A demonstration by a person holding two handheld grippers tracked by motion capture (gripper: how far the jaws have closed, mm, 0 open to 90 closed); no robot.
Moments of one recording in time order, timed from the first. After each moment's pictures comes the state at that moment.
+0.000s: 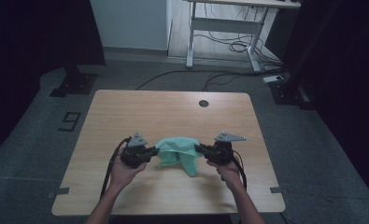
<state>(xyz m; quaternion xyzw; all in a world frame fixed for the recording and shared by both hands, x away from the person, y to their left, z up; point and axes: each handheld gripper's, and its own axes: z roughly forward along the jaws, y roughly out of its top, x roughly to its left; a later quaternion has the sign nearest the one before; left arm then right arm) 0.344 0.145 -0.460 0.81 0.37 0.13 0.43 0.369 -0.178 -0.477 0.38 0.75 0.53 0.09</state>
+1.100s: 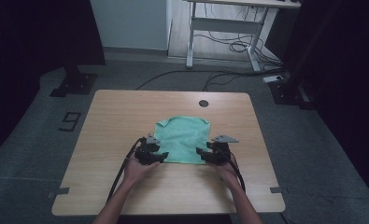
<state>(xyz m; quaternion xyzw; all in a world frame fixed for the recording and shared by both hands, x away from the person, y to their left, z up) 0.387 0.114 -0.520 0.83 0.41 0.12 0.35 0.393 -0.179 -0.528 0.46 0.75 0.45 0.16</state>
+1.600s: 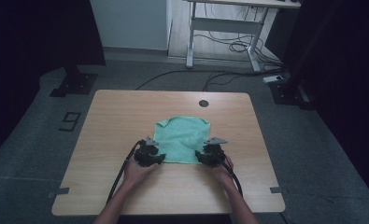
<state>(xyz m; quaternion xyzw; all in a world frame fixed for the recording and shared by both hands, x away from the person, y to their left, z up) 0.388 0.119 -0.537 0.83 0.43 0.12 0.34 0.399 -0.161 -0.549 0.46 0.79 0.37 0.19</state>
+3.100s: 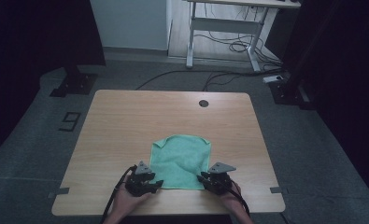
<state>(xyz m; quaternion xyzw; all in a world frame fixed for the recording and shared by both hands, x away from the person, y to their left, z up) 0.292 0.134 -0.537 0.83 0.41 0.08 0.37 0.303 -0.176 -0.551 0.38 0.82 0.41 0.14</state>
